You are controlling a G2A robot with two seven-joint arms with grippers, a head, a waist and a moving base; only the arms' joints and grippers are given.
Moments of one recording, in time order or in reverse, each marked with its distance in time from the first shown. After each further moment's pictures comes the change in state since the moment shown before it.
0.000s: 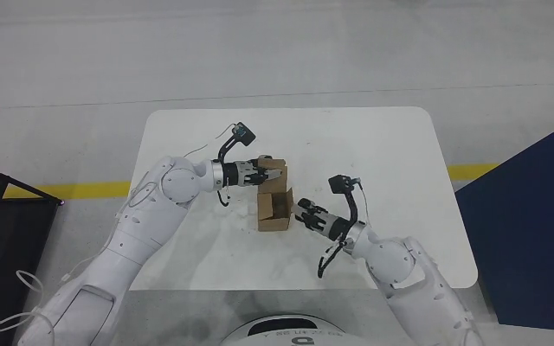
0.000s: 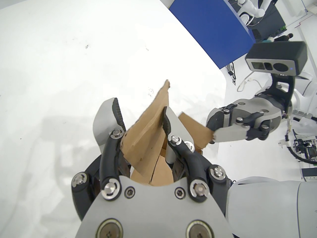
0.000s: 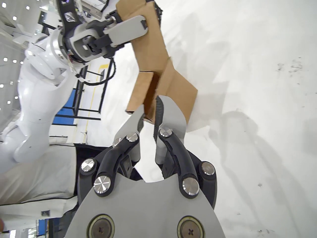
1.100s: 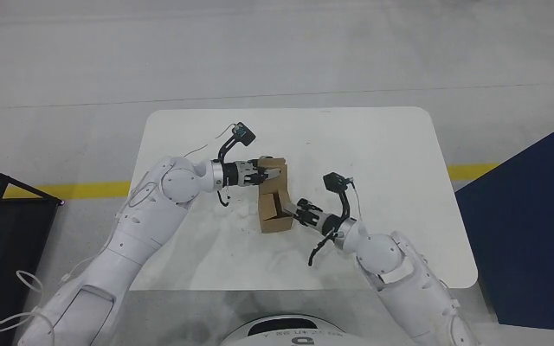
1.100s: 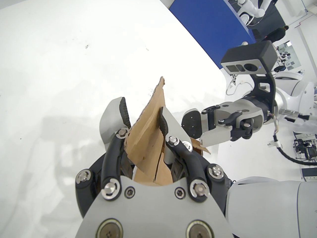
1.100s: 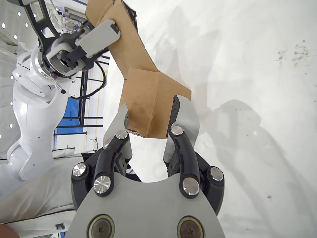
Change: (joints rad) left arm 0.000 0.000 0.000 0.000 0.000 0.000 0.000; right arm 0.090 -0.007 -0.102 0.105 -0.021 0.112 -0.019
